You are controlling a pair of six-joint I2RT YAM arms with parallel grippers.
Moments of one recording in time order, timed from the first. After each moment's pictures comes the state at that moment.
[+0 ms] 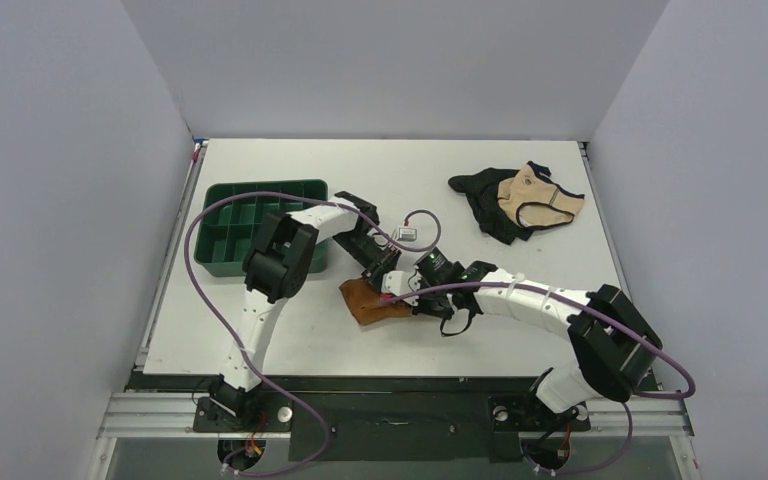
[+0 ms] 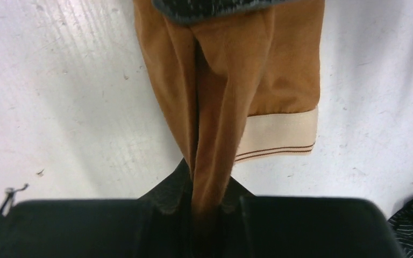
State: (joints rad) left arm -0.55 2.37 1.76 -1.30 1.17 0.56; right arm 0.80 1.48 0.84 -0.48 -0.07 -0.66
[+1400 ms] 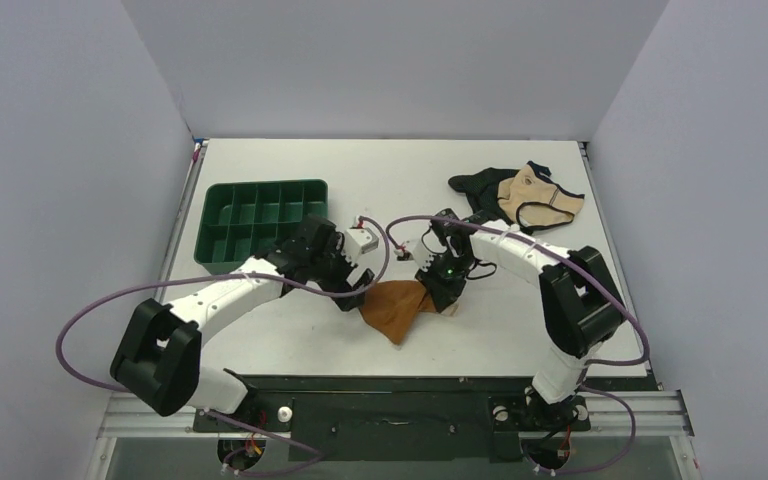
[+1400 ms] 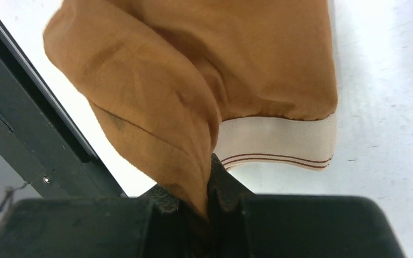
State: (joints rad) left arm -0.54 1.43 0.90 -0.42 0.38 0.20; right arm 0.56 1.71 1.14 -0.91 -0.42 -0.53
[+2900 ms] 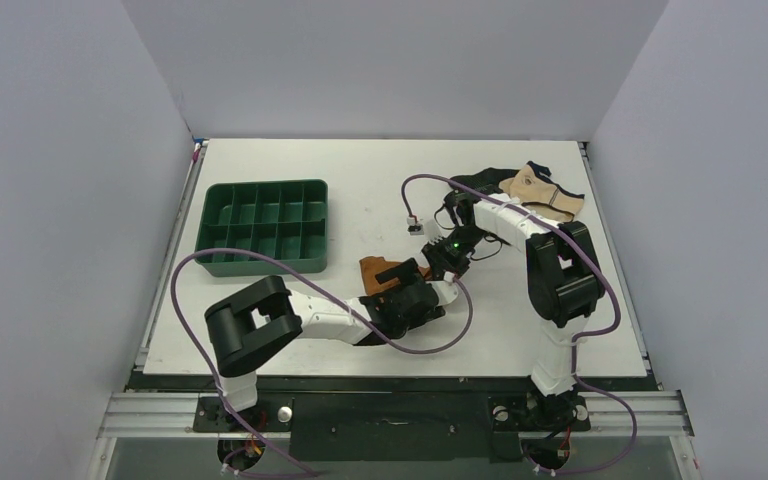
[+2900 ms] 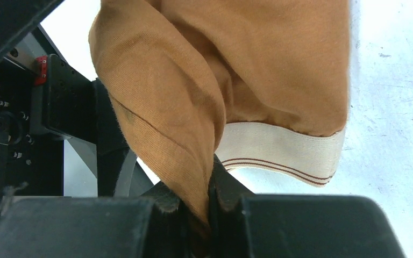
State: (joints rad) left arm -1.16 1.82 0.95 0.13 -0.60 0.27; right arm 0.39 1.95 1.40 -1.10 -0.62 -0.47
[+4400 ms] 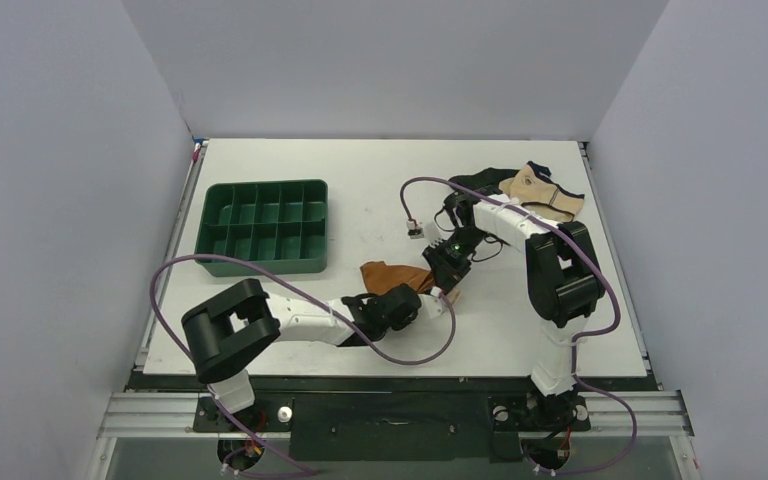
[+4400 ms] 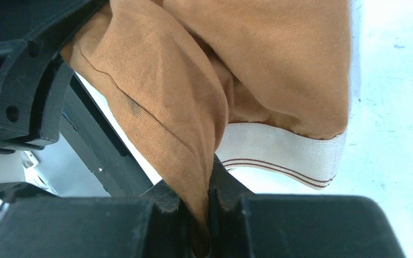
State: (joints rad) left arm -1.13 1.73 0.84 0.01 -0.45 0.35; right arm 0.40 1.95 1.39 -1.11 -0.61 -0.51
